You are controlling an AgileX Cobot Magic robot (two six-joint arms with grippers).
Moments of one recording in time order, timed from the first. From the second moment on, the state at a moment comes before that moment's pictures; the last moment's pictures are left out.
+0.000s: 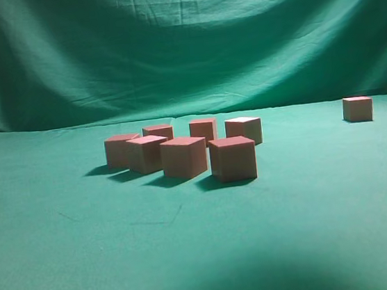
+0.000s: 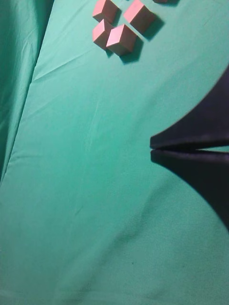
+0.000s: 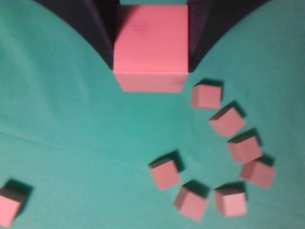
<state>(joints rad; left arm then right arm) -0.01 -0.01 0.02 -0.19 0.36 -0.08 0.32 1.50 -1.43 0.23 1.24 -0.06</state>
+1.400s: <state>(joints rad) -0.01 -0.01 0.02 -0.19 0.36 -0.08 0.89 1.77 -1.19 -0.09 0.97 0.16</state>
